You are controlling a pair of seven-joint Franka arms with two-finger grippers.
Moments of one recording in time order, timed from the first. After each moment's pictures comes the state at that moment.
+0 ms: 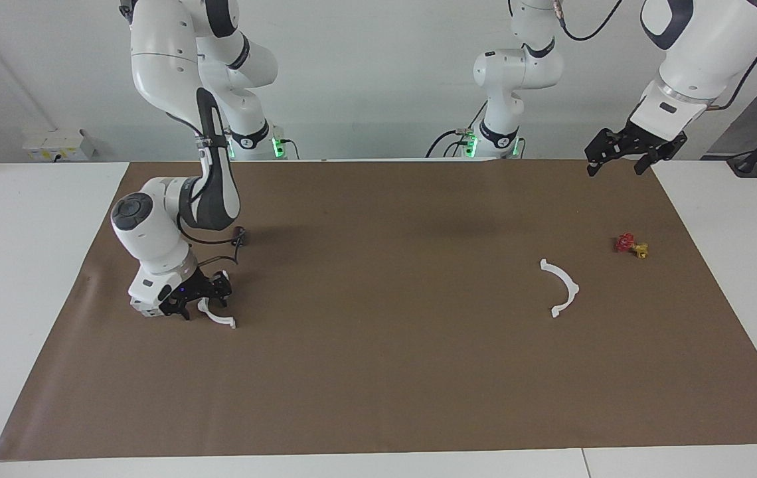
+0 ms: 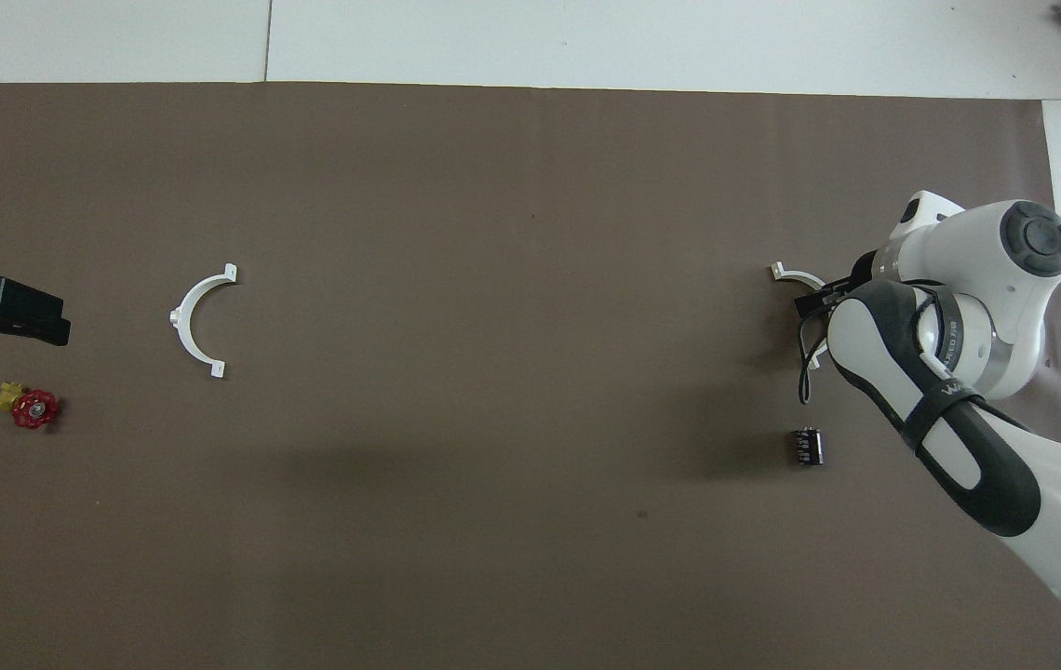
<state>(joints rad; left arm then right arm) -0.05 -0.02 0.02 -1.58 0.00 1.47 0.02 0.08 0.38 -0.12 -1.96 0.14 2.40 -0.50</state>
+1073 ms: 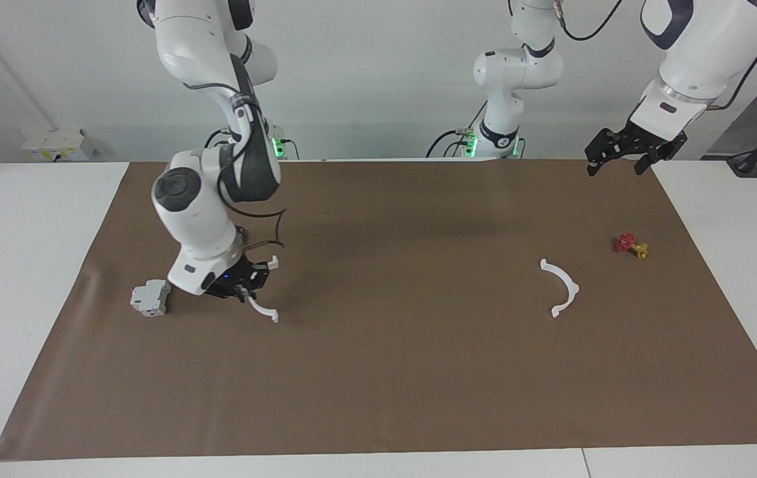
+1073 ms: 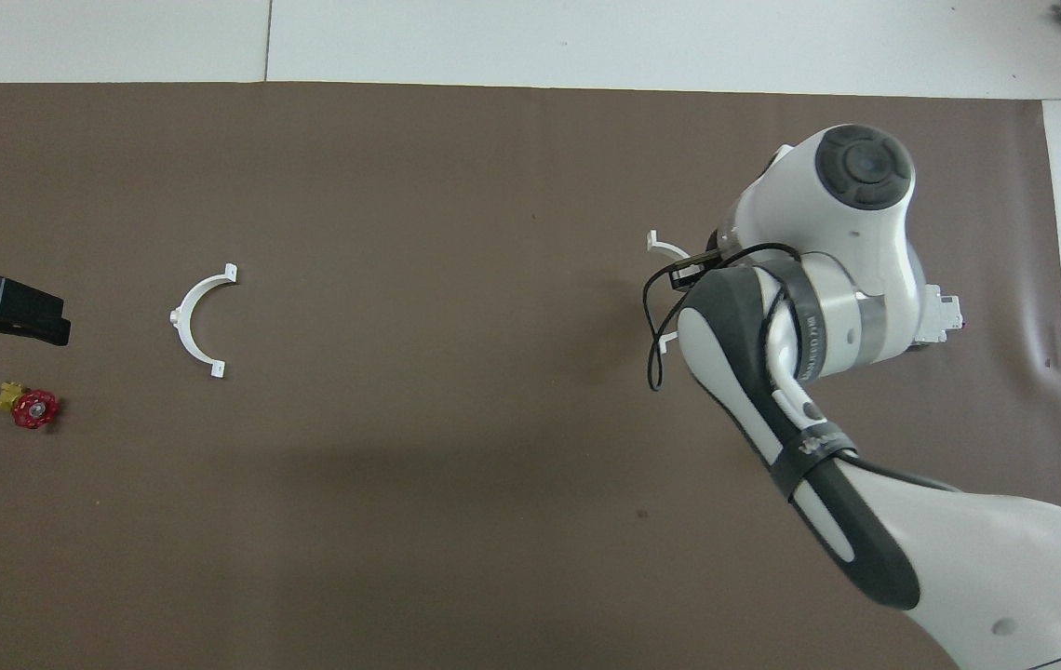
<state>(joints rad) -0.05 -0.02 0.02 -1.58 0.00 1.47 0.02 0.41 0.38 -0.11 -1.70 0.08 2.09 0.04</state>
